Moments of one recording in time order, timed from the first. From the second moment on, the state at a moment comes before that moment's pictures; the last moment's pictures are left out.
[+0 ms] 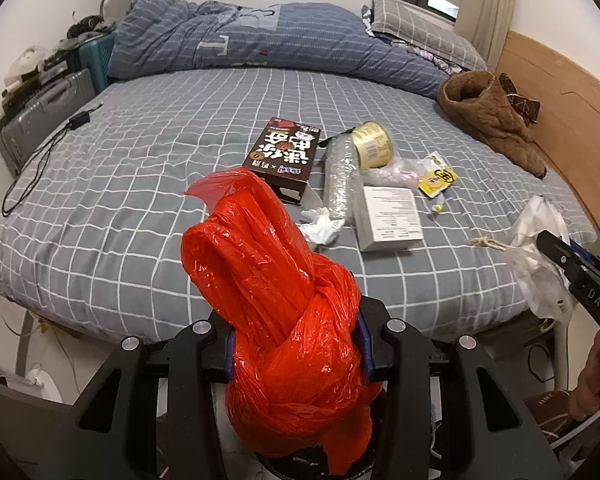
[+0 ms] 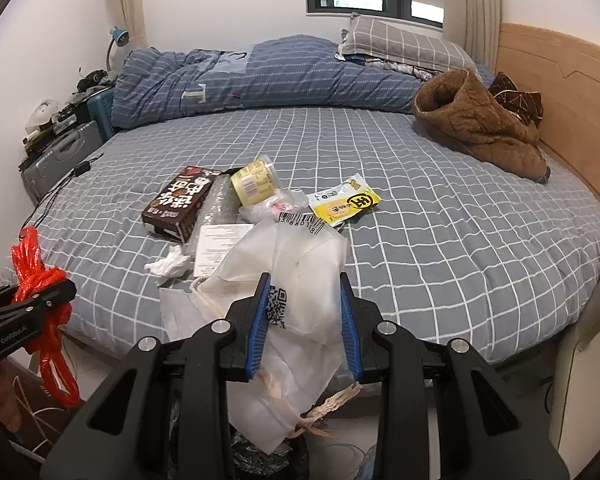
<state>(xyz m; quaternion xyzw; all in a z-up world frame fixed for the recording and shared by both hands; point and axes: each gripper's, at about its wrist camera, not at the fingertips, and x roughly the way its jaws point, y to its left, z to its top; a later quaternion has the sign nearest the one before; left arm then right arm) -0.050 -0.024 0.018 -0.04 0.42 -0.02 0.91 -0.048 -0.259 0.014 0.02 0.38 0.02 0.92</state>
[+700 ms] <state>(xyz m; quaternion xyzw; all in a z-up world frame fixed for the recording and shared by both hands) -0.113 -0.035 0.020 -0.04 0.42 -0.05 0.90 -0.125 -0.248 0.003 0.01 0.42 0.03 0.91</state>
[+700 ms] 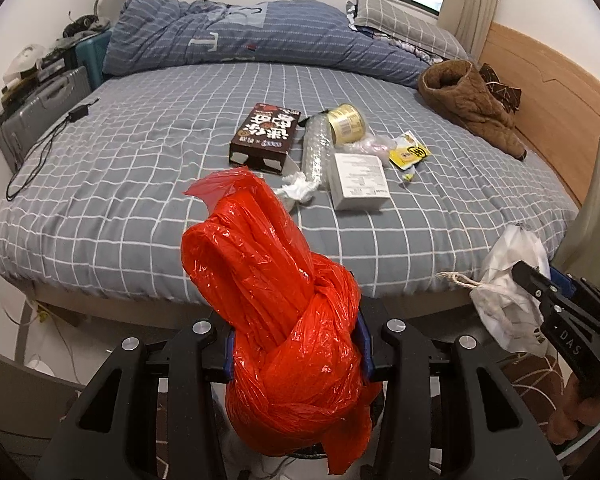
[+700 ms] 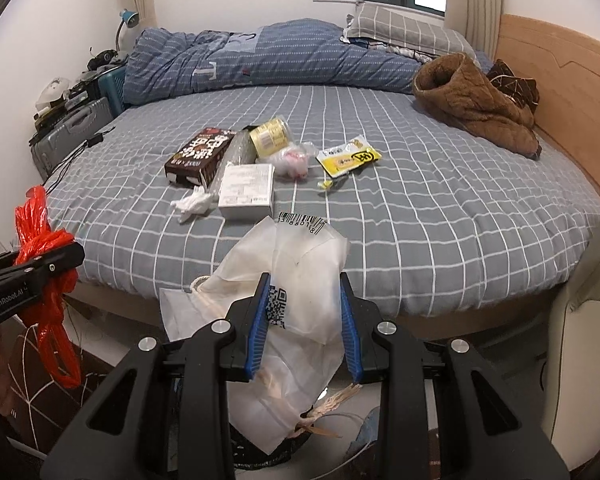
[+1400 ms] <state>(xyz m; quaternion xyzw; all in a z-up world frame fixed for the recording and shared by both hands) -0.144 -0.038 -0.033 -0.03 0.47 -0.05 0.88 -0.158 -0.218 -0.052 0.00 0.47 0.05 0.88</state>
